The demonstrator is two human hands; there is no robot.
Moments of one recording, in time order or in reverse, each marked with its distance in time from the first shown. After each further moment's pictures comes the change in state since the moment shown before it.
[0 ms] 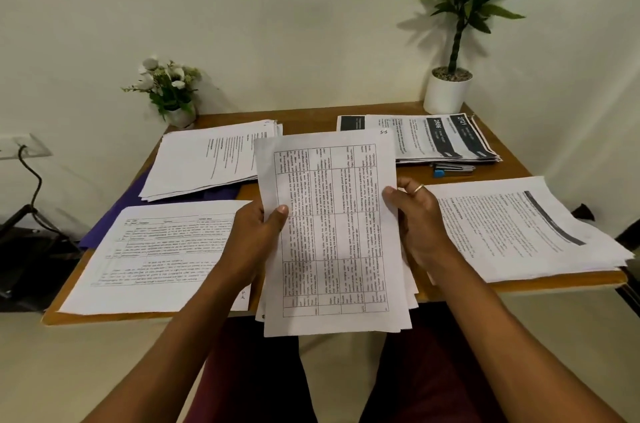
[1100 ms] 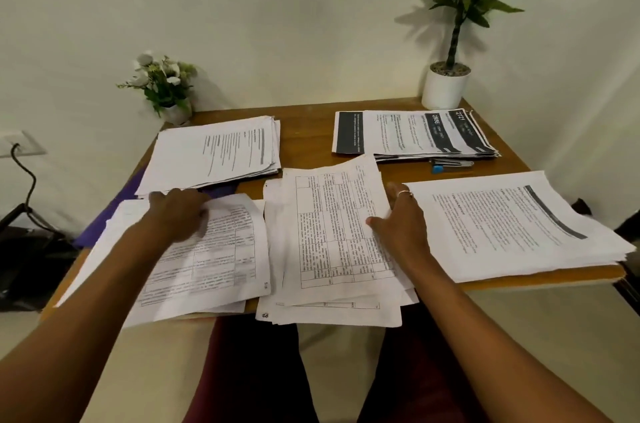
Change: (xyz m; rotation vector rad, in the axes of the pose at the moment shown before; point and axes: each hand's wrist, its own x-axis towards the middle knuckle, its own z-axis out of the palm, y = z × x) left_hand 0.090 -0.040 -0.118 1.453 -0.167 -0.045; right_hand 0.017 0.040 0.011 -0.779 0.203 -0.093
